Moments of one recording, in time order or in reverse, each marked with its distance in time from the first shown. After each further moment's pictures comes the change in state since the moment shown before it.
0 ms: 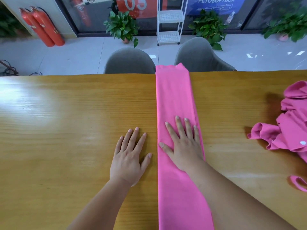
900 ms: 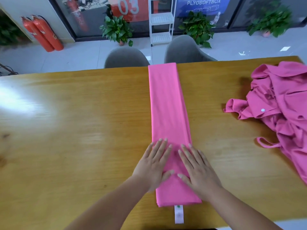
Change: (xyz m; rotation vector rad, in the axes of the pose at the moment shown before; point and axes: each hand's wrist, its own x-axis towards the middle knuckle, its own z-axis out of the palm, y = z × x) left_hand -0.113 0.088 -0.001 0.087 -0.225 0.460; right_hand -0.219 0.049 0.041 -0.043 -0.077 -0.188
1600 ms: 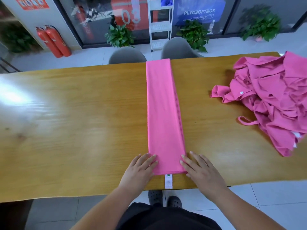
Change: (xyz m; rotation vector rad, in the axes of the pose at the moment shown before) left_hand -0.129 0.054 0.051 0.056 0.090 0.006; right_hand -0.127 0.008 0.059 -0.098 0.140 -0.185
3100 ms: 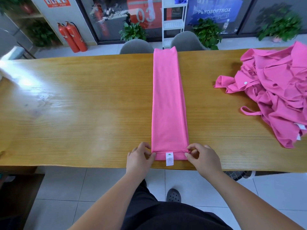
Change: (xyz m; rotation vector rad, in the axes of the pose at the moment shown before) left_hand -0.011 0.073 -0.006 -0.783 0.270 -0.744; right_hand -0.013 -0.010 -0.019 0.728 0.209 0.478
